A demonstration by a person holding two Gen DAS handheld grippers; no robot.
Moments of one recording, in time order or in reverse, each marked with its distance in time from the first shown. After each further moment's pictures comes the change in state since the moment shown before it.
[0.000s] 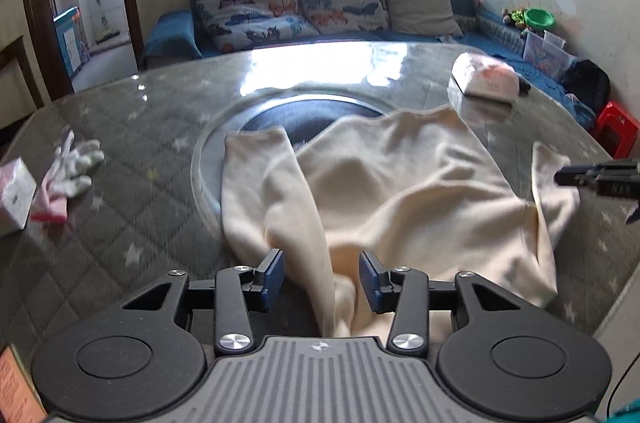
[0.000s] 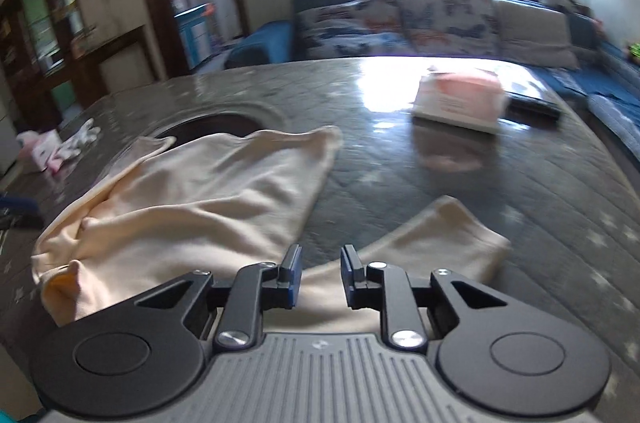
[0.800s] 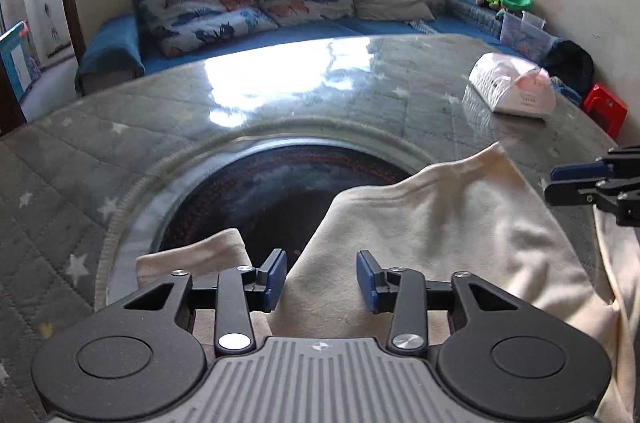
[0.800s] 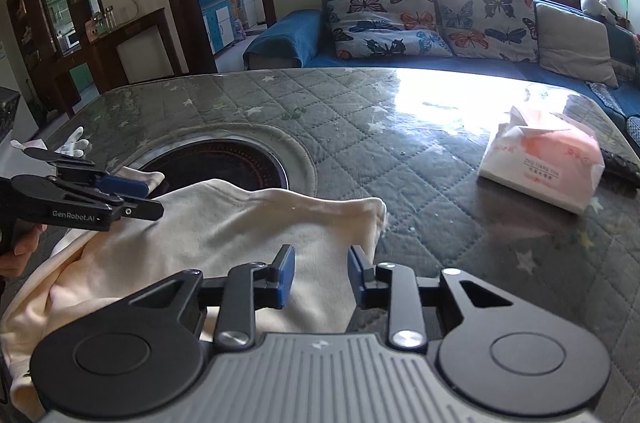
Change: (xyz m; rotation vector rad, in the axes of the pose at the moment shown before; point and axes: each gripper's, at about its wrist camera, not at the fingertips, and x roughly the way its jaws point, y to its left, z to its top) left arm 0.163 0.006 0.096 0.099 0.049 -0.110; right arm 0.090 -0.018 0.075 -0.061 0.037 0.057
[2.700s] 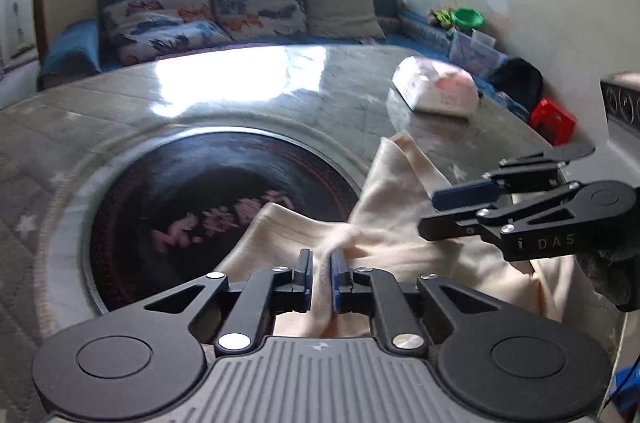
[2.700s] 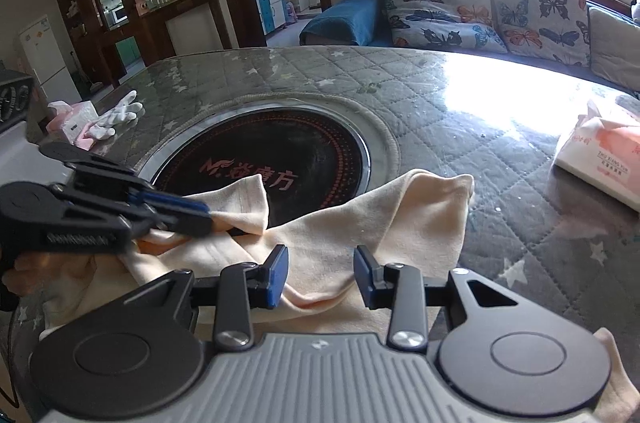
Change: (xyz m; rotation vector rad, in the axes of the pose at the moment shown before) left arm -0.041 -0.033 -0.039 -0.024 -0.083 -0.158; right arm 0.008 0.022 -0.019 -0.082 0.041 0.129
